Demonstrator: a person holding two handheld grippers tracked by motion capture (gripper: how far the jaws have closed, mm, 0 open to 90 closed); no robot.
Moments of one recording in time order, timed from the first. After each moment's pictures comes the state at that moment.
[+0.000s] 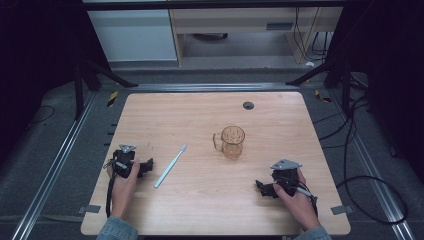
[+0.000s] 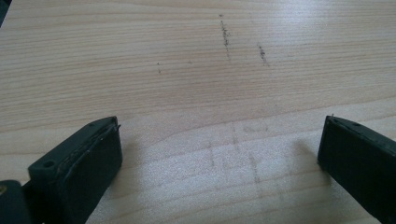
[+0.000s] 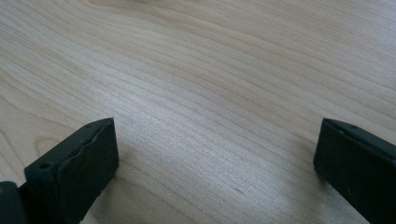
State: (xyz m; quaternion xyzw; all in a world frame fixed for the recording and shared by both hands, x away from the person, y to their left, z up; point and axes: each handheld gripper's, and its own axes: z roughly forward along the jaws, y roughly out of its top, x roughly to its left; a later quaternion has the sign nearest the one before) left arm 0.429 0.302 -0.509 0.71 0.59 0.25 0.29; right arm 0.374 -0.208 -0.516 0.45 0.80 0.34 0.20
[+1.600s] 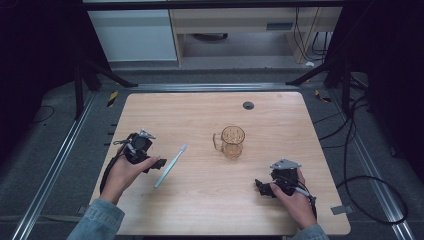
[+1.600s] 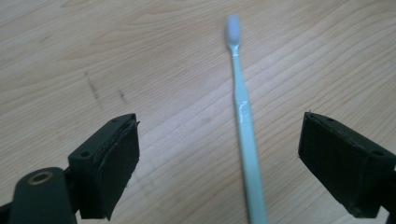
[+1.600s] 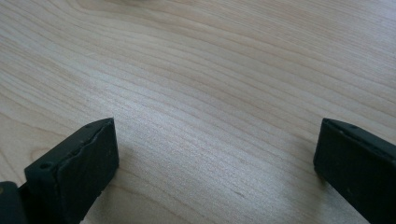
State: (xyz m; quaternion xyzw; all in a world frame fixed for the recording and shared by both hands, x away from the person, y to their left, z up) left arm 0.433 0.240 -0.416 0.86 0.43 0.12 0.25; right arm 0.373 -0.204 -0.515 0.47 0.79 0.34 0.20
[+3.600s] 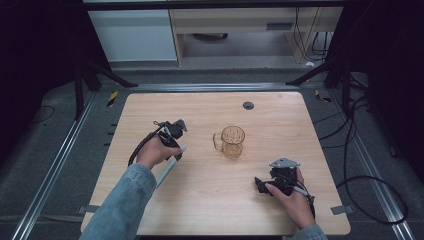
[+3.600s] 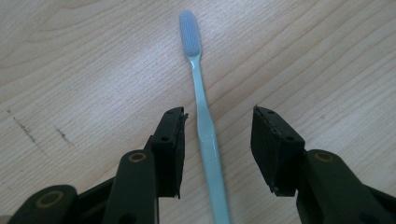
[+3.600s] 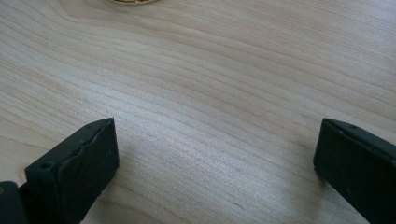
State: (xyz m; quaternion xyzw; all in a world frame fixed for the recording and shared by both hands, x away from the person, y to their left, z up) left arm 0.497 0.165 -0.432 0.90 0.43 0.04 0.06; right arm 0.377 -0.202 -0.516 0.48 0.78 0.33 0.21
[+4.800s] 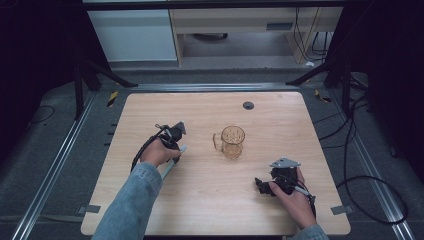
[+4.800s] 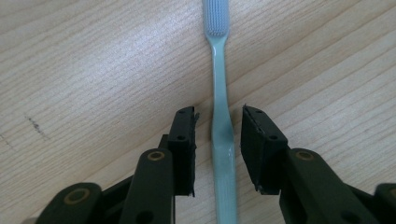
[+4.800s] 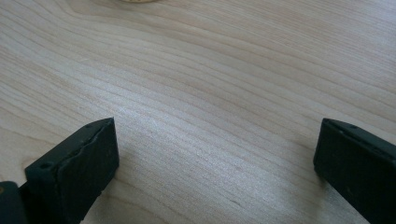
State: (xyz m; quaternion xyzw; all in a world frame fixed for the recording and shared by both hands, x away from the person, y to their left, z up) left arm 0.507 0.169 -0.458 0.88 0.47 0.01 0.04; right arm 0.377 -0.204 -0.515 0.47 0.79 0.34 0.20
